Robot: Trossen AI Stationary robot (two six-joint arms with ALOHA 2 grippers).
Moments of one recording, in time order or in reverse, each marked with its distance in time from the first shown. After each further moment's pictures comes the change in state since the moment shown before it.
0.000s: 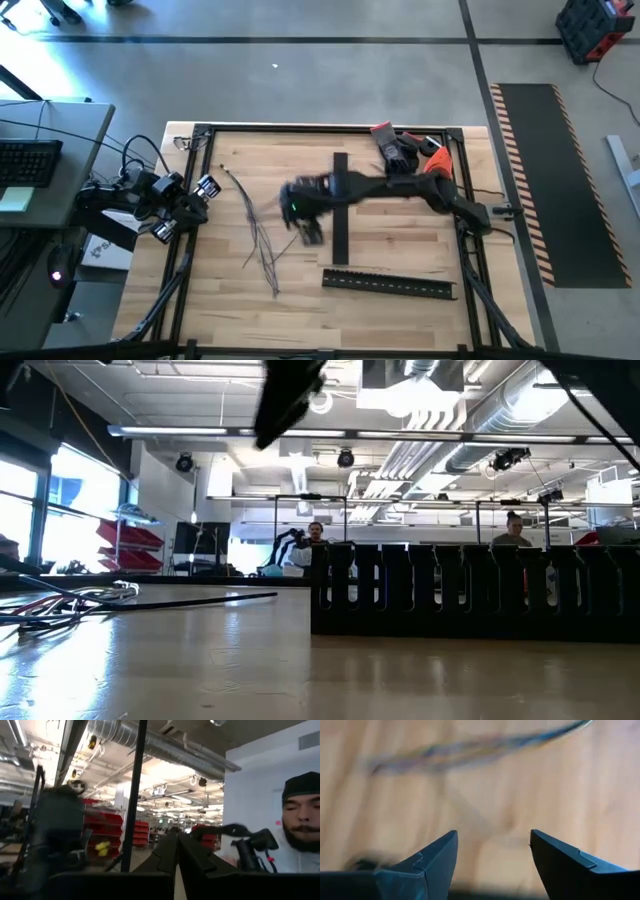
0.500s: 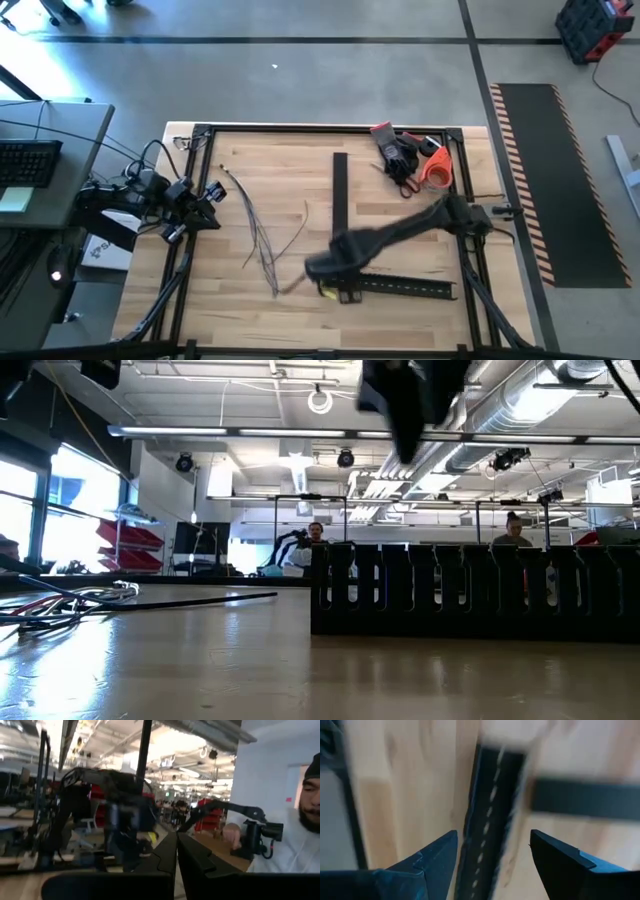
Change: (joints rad) left arm 0.000 0.000 0.000 -0.184 0.001 0.040; right arm 0.282 -0.046 -0.279 -0.170 -0.153 0.411
